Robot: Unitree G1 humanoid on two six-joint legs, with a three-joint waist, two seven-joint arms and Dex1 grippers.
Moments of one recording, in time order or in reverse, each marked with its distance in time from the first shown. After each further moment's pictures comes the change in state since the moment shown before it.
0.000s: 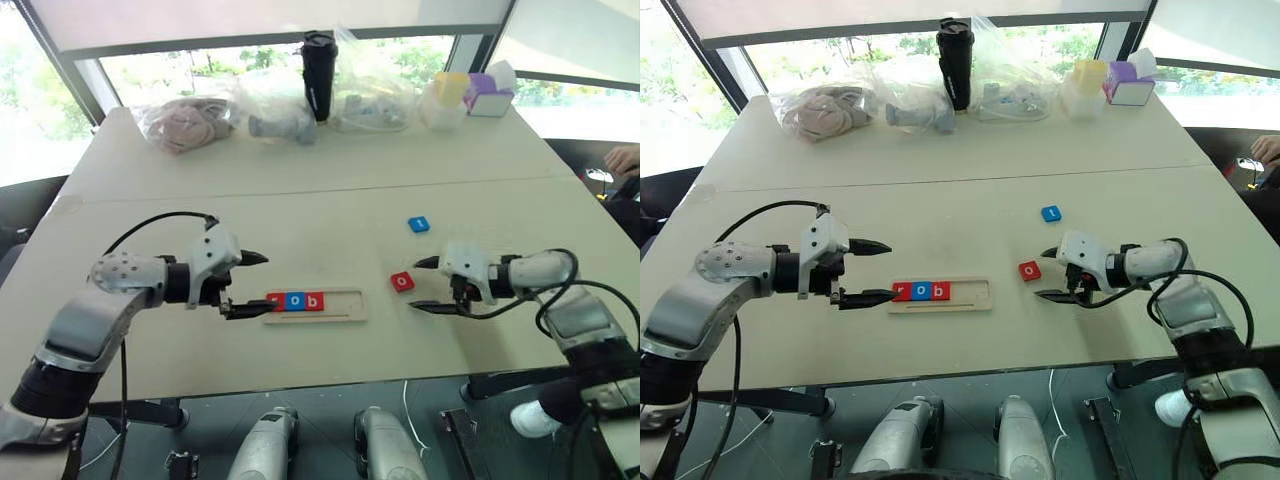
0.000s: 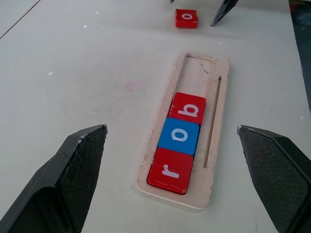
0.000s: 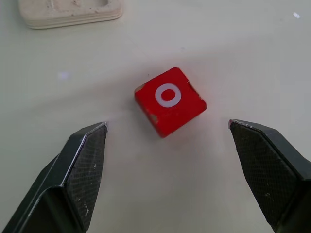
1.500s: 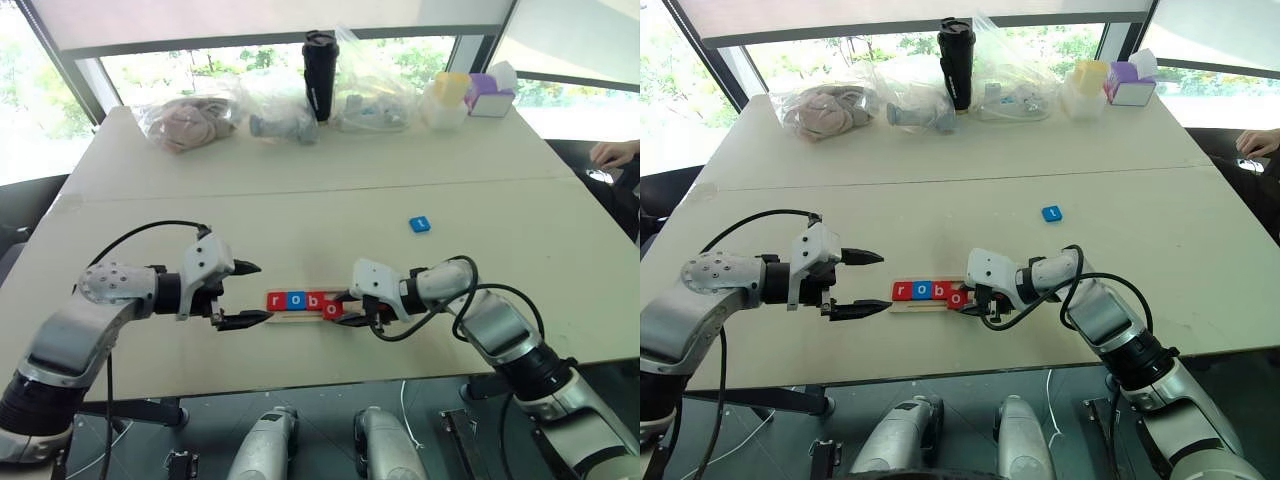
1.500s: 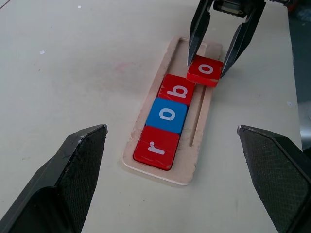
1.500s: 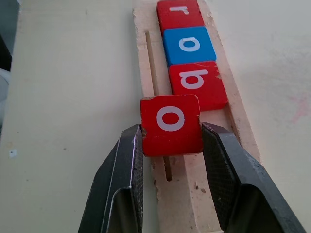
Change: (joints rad) left arm 0.064 0.028 0.031 -0.061 -0.023 0.039 0.003; right arm 0.013 0.192 0.229 -0.520 0.025 0.565 -0.128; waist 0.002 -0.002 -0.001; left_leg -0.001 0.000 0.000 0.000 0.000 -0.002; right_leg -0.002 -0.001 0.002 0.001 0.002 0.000
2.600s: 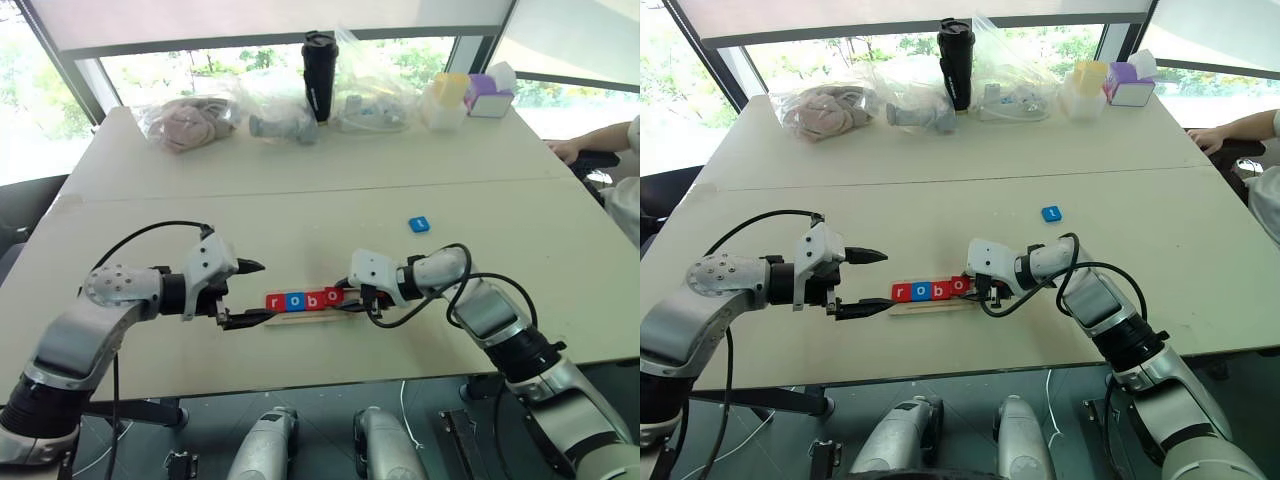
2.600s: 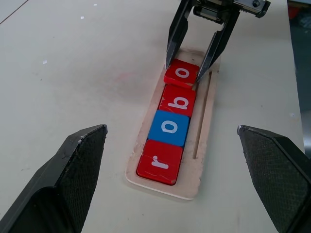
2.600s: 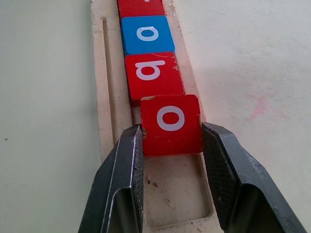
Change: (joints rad) left arm 0.005 -0.025 -0.001 -0.009 0.000 0.000 0.030; right arm -0.064 0.024 0.006 0.141 -0.059 -0.130 0.016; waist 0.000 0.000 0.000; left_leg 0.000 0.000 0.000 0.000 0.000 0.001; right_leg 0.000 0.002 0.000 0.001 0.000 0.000
